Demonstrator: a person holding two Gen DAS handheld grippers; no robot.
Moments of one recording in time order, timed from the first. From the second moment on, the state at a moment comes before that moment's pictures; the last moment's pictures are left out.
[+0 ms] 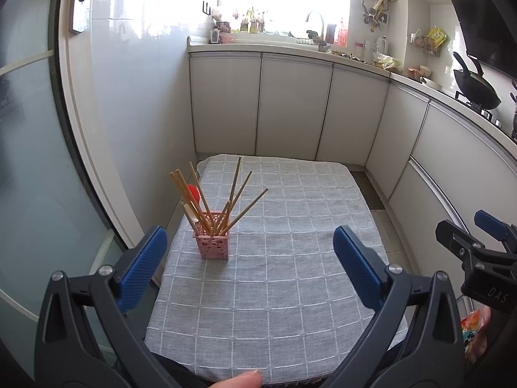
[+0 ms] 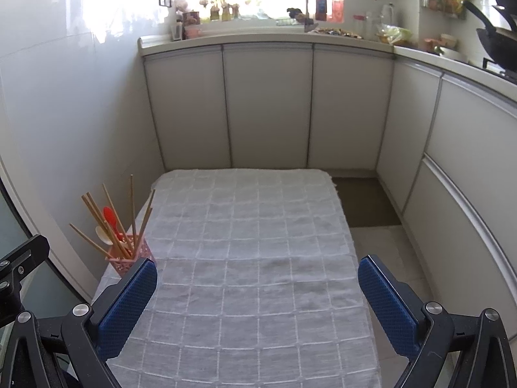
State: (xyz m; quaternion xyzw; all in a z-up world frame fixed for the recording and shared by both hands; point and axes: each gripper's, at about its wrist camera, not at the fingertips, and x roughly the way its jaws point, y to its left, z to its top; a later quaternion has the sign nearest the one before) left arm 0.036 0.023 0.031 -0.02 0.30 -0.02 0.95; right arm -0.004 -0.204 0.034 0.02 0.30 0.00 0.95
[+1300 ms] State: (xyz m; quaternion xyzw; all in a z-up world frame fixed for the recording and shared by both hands) left arm 0.036 0.022 0.033 -0.02 0.30 -0.02 0.95; right arm -0.006 -0.207 0.035 0.02 0.30 -0.01 0.95
